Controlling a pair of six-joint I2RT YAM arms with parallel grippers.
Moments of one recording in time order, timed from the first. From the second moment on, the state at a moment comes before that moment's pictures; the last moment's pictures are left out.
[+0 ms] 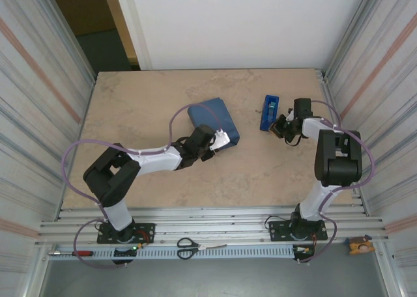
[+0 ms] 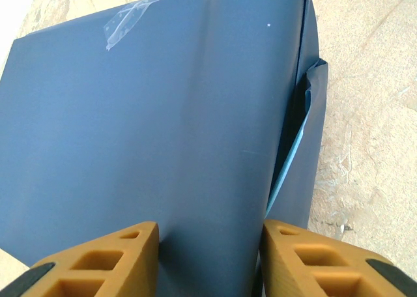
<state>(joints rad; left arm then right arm) -0.83 1.74 0.95 0.07 -0.23 0.50 -0.05 1.78 1.03 -0.33 -0.40 0.63</state>
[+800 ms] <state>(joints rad) -0.83 1.74 0.95 0.07 -0.23 0.50 0.05 1.49 0.91 -0.46 -0.84 0.46</state>
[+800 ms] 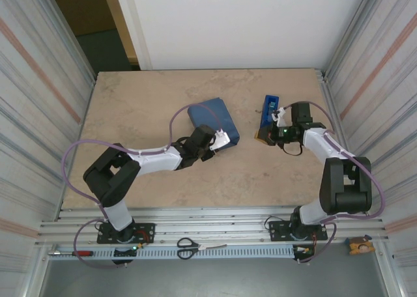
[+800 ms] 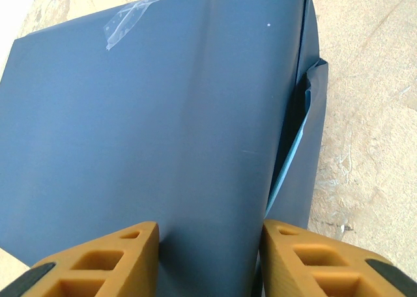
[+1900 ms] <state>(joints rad) -0.83 1.74 0.95 0.07 -0.23 0.50 0.32 1.70 0.89 -0.10 -0.91 0.67</state>
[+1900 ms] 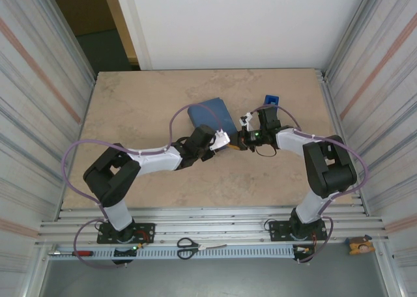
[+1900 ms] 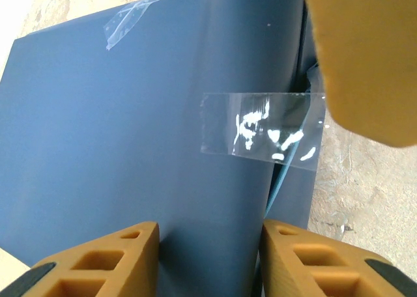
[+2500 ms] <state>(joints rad) -0.83 1.74 0.95 0.07 -0.23 0.50 0.33 1.75 0.88 -0.01 -0.86 0.76</state>
